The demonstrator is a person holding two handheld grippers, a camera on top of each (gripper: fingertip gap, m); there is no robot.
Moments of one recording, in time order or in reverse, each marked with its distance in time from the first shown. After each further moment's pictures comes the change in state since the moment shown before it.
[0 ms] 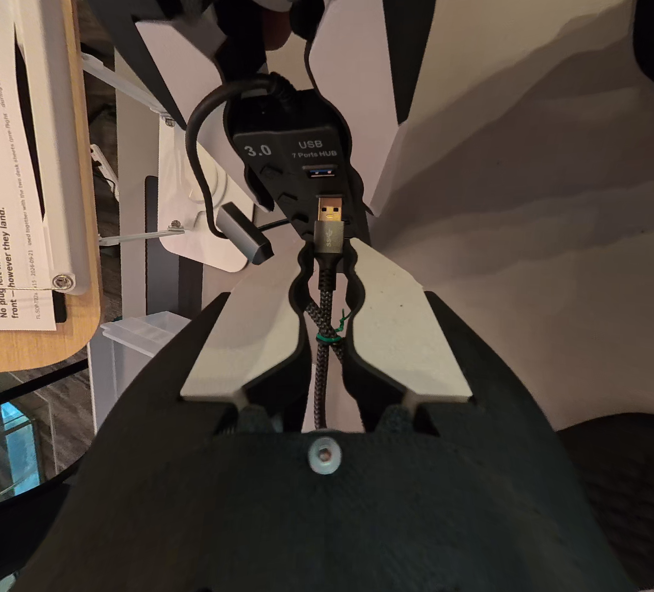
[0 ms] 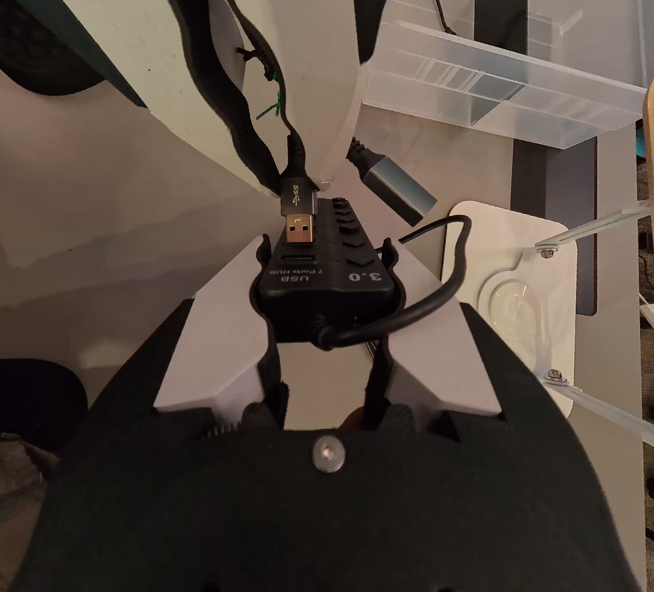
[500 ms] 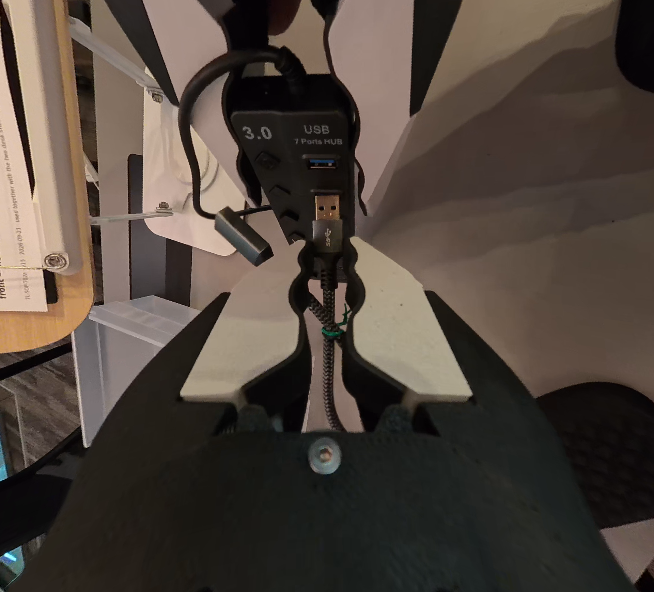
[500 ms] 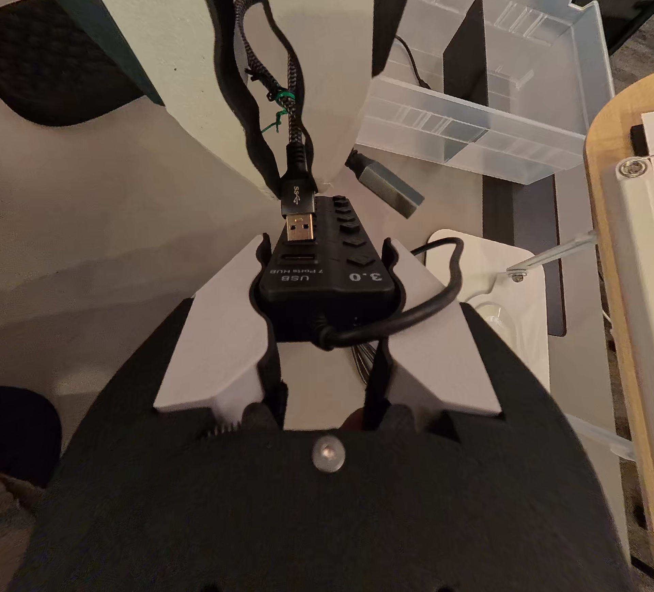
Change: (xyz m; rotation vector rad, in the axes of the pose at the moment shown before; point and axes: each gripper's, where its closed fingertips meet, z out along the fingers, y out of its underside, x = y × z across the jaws) left arm -0.005 0.006 -0.011 -0.046 0.055 -0.048; right arm 0.007 -0.017 -0.006 0.097 0.043 -0.030
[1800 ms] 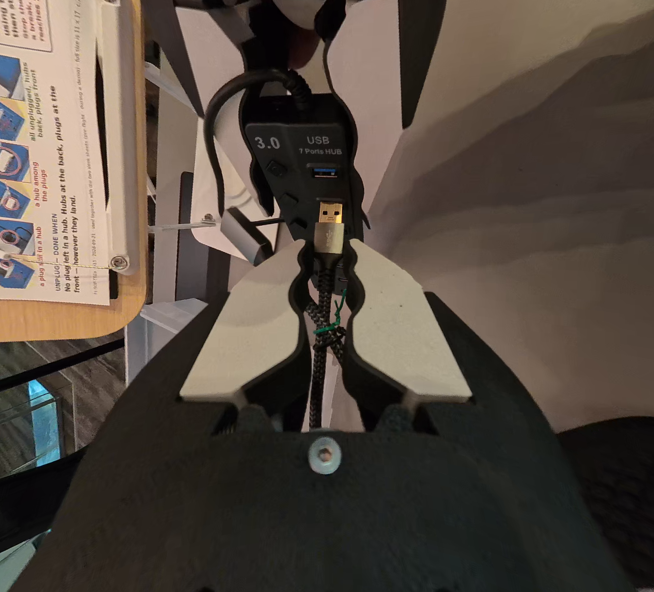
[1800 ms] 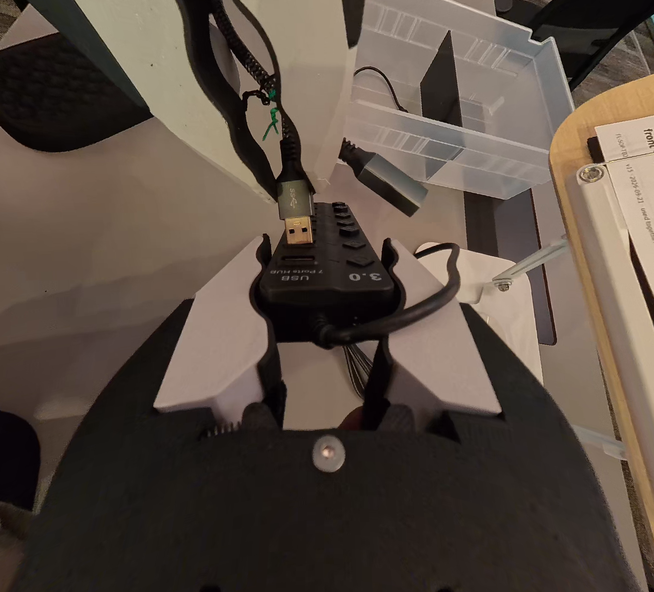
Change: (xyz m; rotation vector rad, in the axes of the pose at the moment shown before) left arm -0.012 -0.011 -0.009 0.047 -0.121 0.035; right arm 0.009 -0.006 -0.005 0.088 0.029 0.013
